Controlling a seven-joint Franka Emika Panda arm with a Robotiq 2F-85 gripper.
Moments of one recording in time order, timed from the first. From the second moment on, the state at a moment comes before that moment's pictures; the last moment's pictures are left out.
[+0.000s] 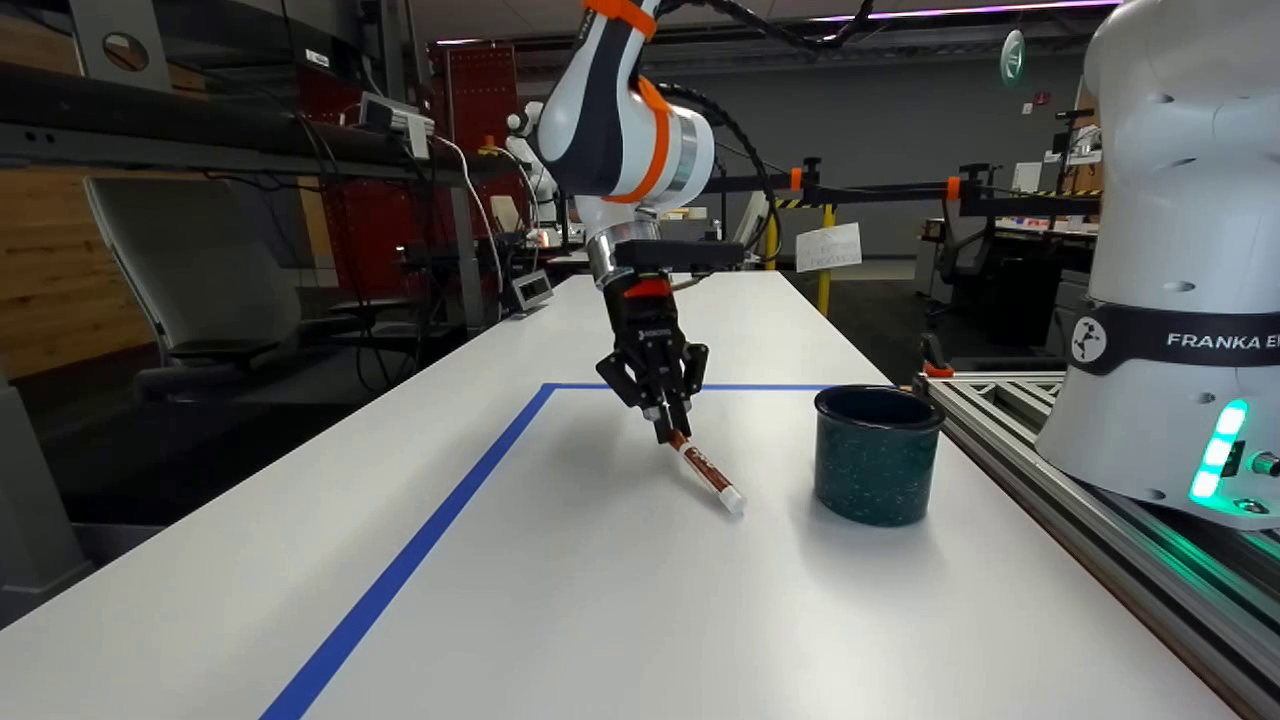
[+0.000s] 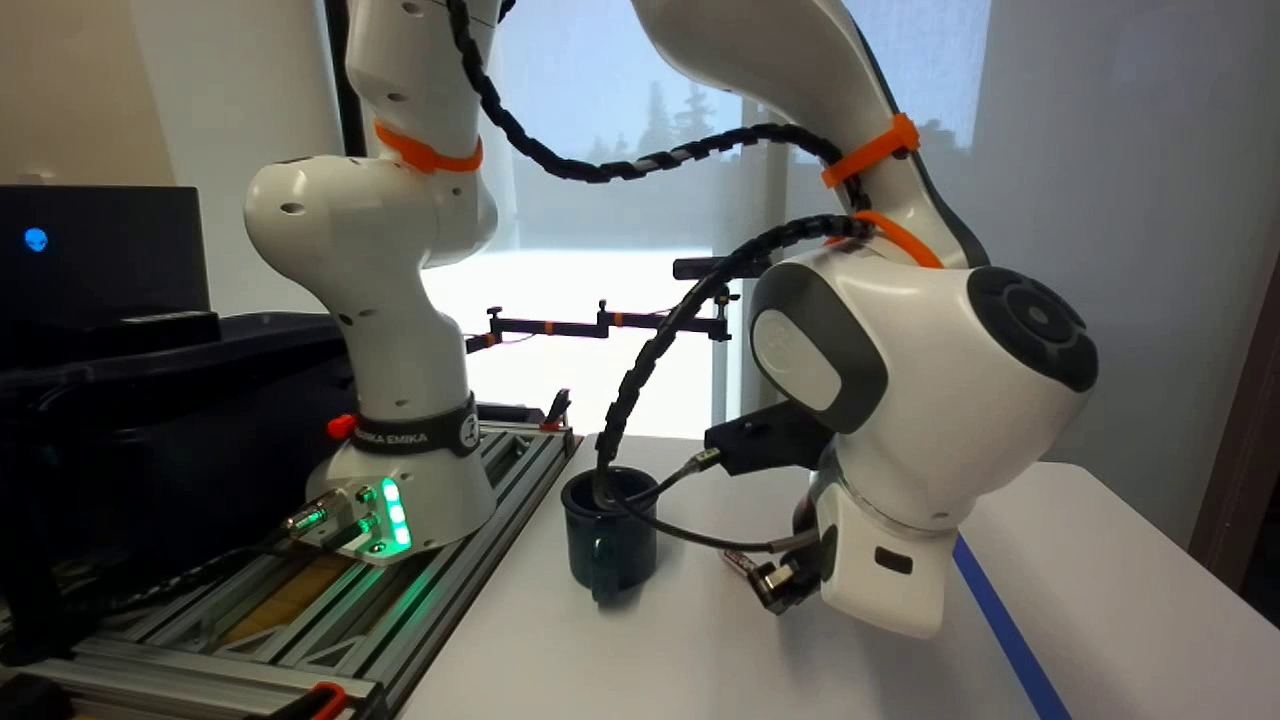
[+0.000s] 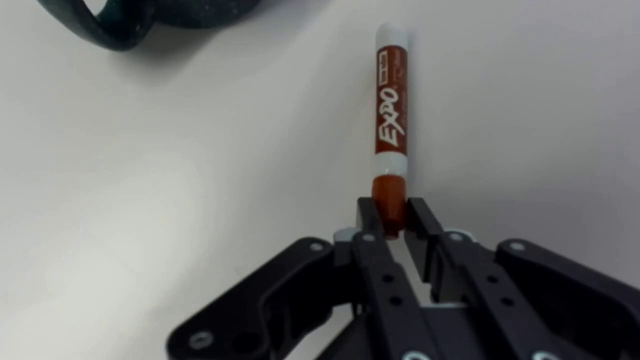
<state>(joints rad) -0.17 0.38 -0.15 -2.34 0.50 2.25 0.13</state>
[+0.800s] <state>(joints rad) -0.08 0.28 -0.14 -2.45 0.26 2.47 0.26</state>
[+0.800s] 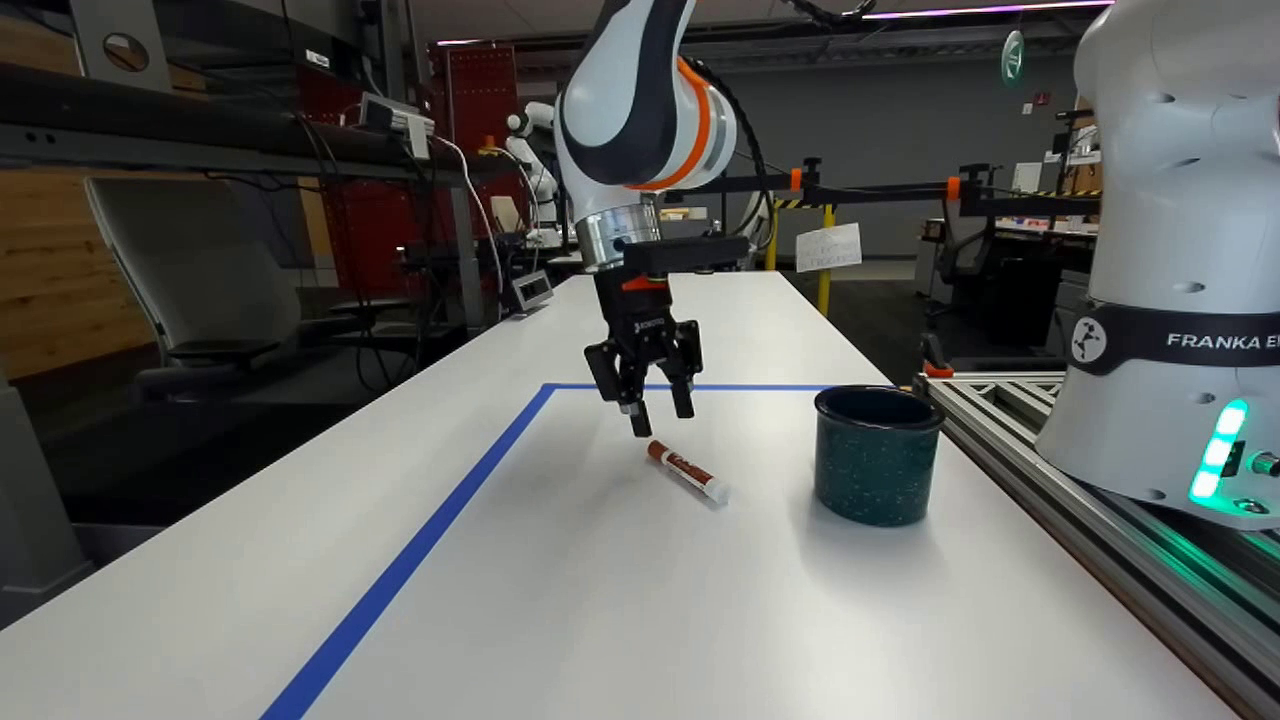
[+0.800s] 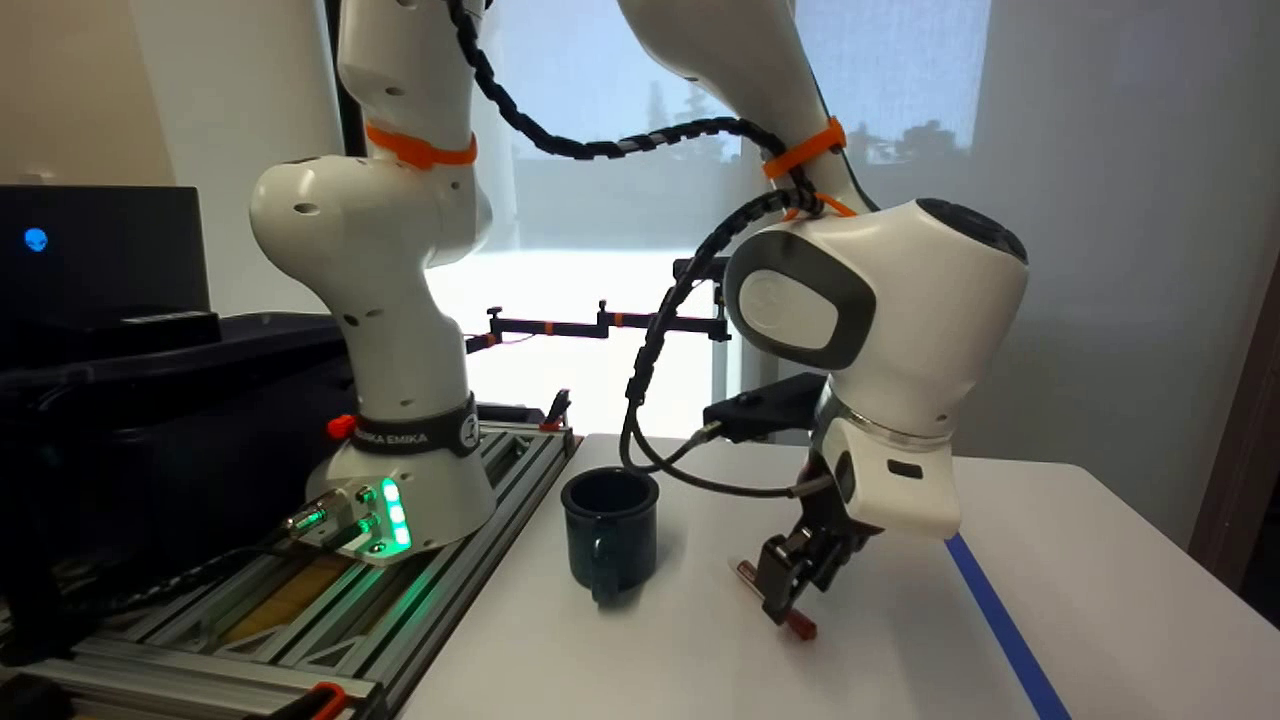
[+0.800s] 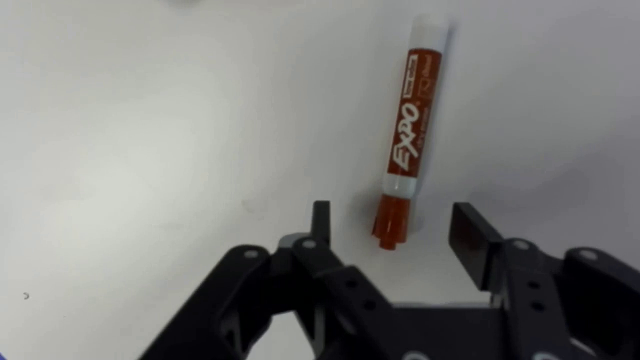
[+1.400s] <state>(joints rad) -0.05 0.07 -0.12 -2.60 -0.01 2.48 0.20</state>
